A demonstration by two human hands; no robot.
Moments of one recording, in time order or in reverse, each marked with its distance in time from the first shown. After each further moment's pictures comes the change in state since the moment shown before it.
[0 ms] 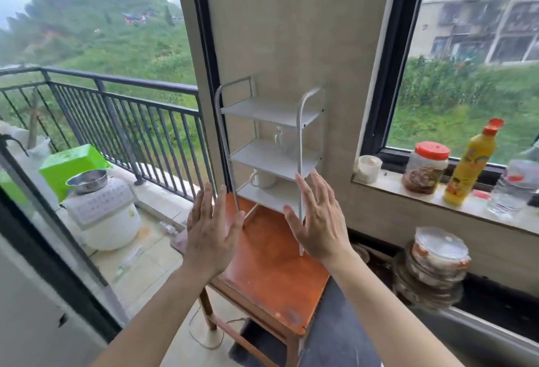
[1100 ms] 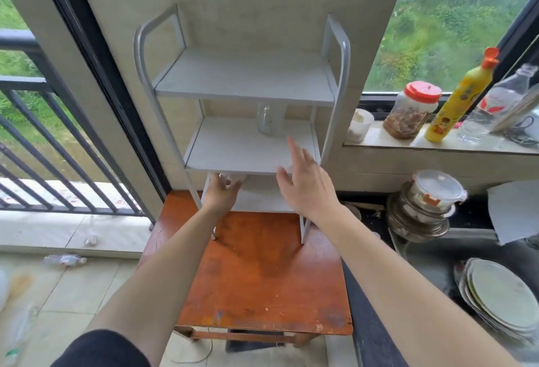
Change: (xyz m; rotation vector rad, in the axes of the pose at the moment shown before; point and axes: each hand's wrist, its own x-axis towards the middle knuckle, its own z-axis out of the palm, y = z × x) left_hand 0.280 -0.132 0.237 -0.624 -0.715 -0.289; right_hand 0.164 -0.004 0.155 -0.092 -0.105 0.587
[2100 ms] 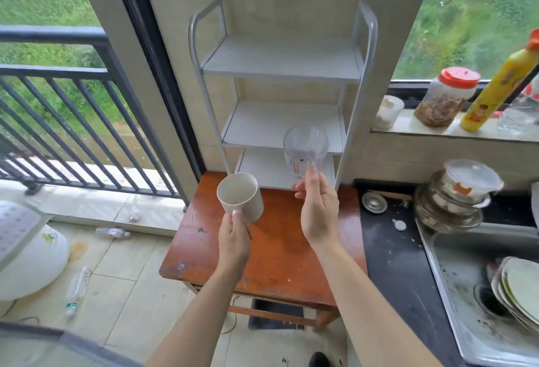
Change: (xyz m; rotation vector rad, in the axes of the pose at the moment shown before) left_hand -0.168 -0.062 -0.008 -0.323 0.232 0.066; right_hand -0.095 -0.039 0.045 0.973 0.289 0.286
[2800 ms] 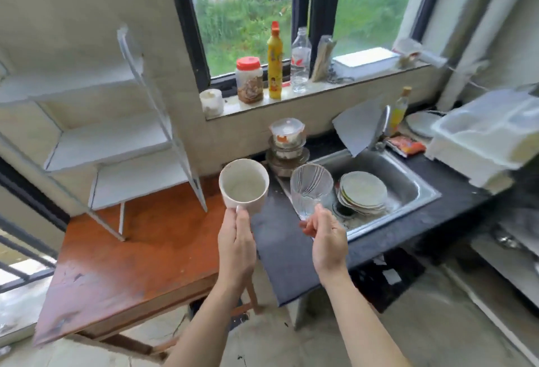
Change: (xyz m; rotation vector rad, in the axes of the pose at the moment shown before) left_hand -0.255 0.061 0.158 -0.046 -0.473 0.347; right_hand -0.178 0.000 -0.298 0.047 0.582 0.072
